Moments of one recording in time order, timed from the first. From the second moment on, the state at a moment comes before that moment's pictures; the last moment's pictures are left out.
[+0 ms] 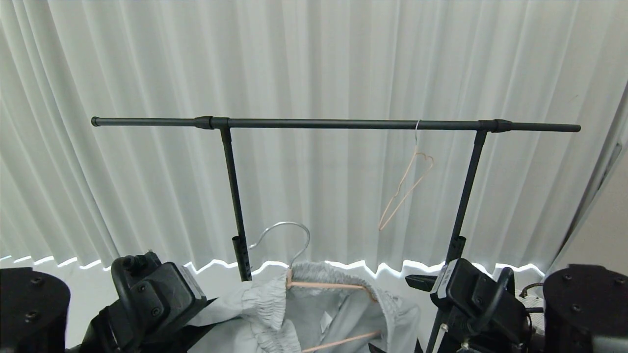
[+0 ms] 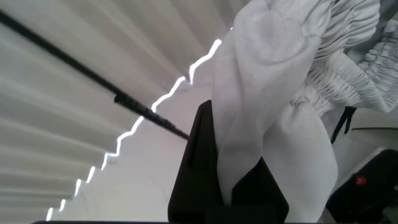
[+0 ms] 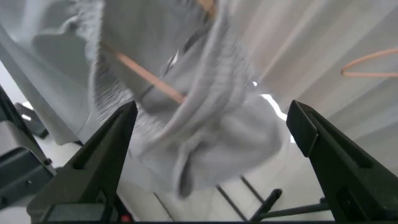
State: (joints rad) left arm -0.81 1.16 -0.42 -0.23 0.23 0.34; right arm 1.08 1.50 -0.45 -0.68 -0.15 -0.07
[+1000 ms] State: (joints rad) left arm -0.98 1.14 -0.43 -0.24 0.18 0.39; right arm 1.14 1.48 -0.73 -0.19 0.09 -0.14
